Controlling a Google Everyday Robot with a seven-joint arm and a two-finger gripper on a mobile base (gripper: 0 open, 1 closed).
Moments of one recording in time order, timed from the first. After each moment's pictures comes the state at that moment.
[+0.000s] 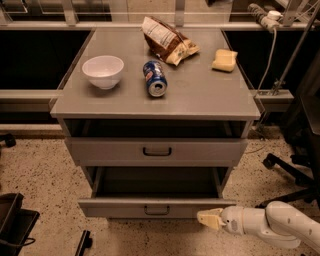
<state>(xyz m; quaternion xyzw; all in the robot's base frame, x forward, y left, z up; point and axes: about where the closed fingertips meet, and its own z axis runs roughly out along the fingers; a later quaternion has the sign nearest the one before) 0.453 -0.167 0.446 -0.22 0.83 0.41 0.30</state>
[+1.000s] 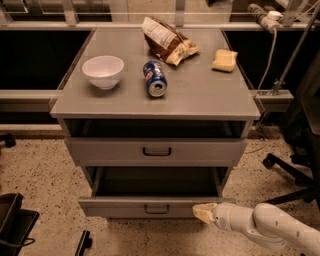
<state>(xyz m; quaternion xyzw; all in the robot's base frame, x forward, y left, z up) 0.492 -0.162 0.426 -0.23 0.85 0.32 0.36</state>
